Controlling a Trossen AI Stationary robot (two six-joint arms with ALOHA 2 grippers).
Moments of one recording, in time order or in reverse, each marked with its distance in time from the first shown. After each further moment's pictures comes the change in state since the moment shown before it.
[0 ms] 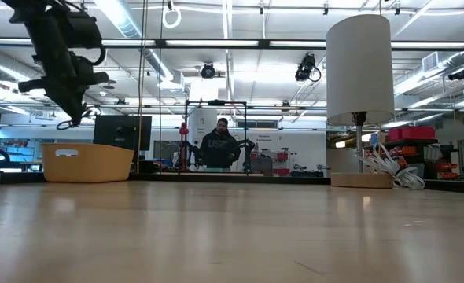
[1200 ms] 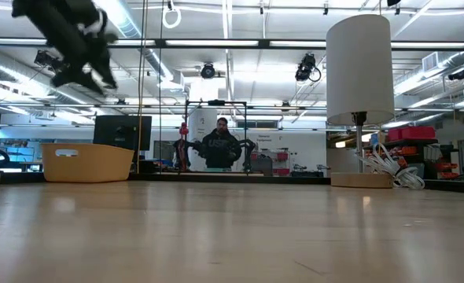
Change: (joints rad) left arm 0.041 -0.002 0.072 0.112 0.401 0.080; right arm 0.000 0.000 0.000 -0.078 0.025 0.042
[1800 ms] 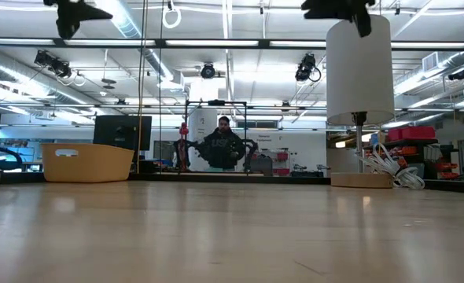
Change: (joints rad) left arm -0.468 -0.404 0.019 0.227 0.067 -0.117; right arm -0.271 0.000 -0.005 -0.164 -0.387 0.058
